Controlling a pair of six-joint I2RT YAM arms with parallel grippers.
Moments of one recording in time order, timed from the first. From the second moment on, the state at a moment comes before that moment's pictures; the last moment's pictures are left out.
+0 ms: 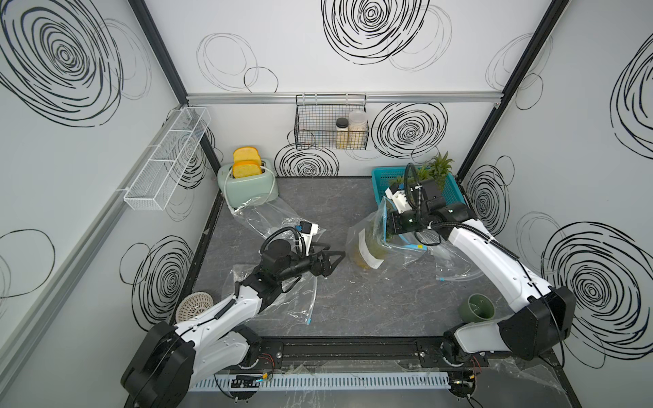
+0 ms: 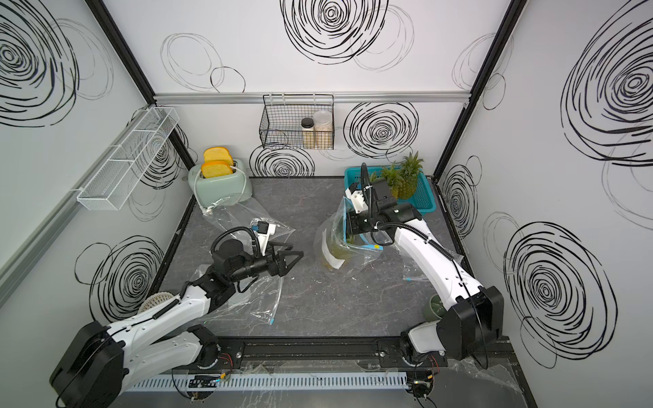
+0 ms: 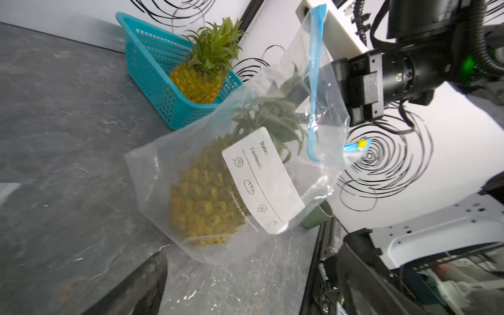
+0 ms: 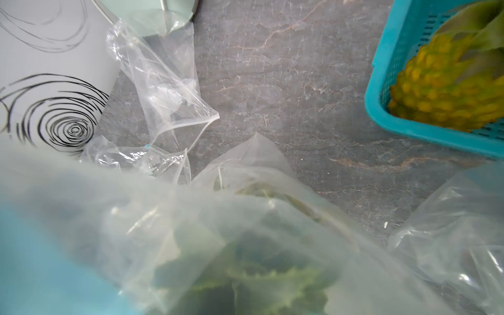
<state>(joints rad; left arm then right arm) -0.53 1.10 0.43 0.51 0.57 -0.64 0.42 1.39 1.37 -0.83 -0.36 0.22</state>
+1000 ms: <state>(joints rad) -0.39 1.54 0.31 1.45 0.61 -1.15 0.43 1.32 1.67 -0.96 -0.53 0.22</state>
